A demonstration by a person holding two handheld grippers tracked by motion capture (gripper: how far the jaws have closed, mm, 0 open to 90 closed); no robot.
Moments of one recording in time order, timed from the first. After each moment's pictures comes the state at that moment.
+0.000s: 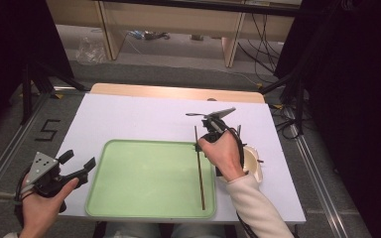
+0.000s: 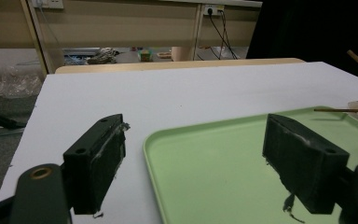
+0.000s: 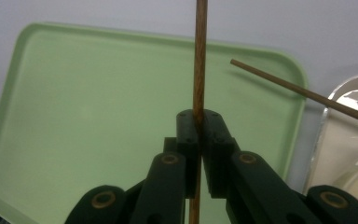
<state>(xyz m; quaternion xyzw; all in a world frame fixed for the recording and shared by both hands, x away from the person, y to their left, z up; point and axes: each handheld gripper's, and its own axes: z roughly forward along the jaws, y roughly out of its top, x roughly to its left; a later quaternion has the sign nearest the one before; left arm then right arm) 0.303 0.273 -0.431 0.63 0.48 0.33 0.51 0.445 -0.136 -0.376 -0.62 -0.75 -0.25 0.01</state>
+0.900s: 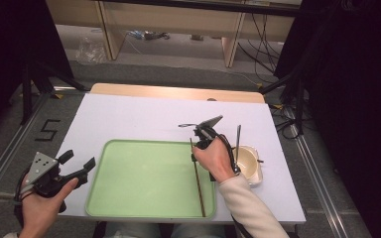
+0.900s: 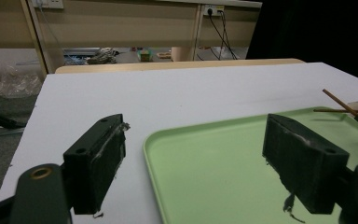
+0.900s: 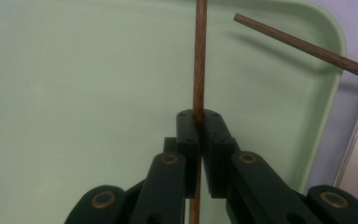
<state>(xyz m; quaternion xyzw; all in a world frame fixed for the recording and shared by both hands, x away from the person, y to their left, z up) 0.303 0.274 -0.430 0.63 0.48 0.33 0.51 0.456 -0.124 -0.421 -0.61 -0.77 -0.18 0.02</state>
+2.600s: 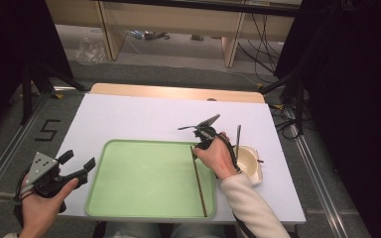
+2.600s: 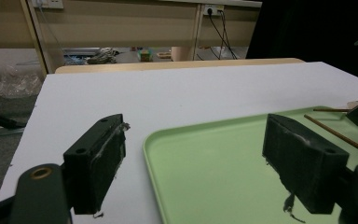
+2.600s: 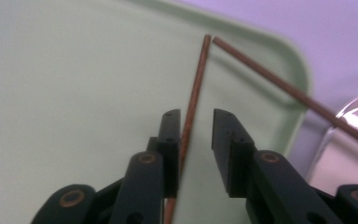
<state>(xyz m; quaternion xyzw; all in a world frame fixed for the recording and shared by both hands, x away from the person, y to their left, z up) 0.303 0.273 -0.430 0.63 0.48 0.33 0.51 0.466 -0.129 -0.429 -0.55 -0.82 -0.17 -0.03</state>
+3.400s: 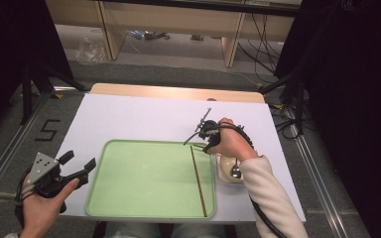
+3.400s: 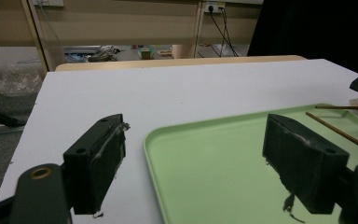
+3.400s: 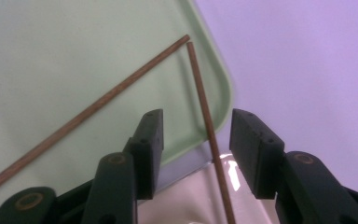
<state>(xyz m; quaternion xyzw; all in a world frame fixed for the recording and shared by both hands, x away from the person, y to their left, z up) 0.303 0.273 -0.431 0.64 0.48 0.33 0.51 0.489 -0.149 -0.409 -0.23 -0.96 -0.10 -0.12</state>
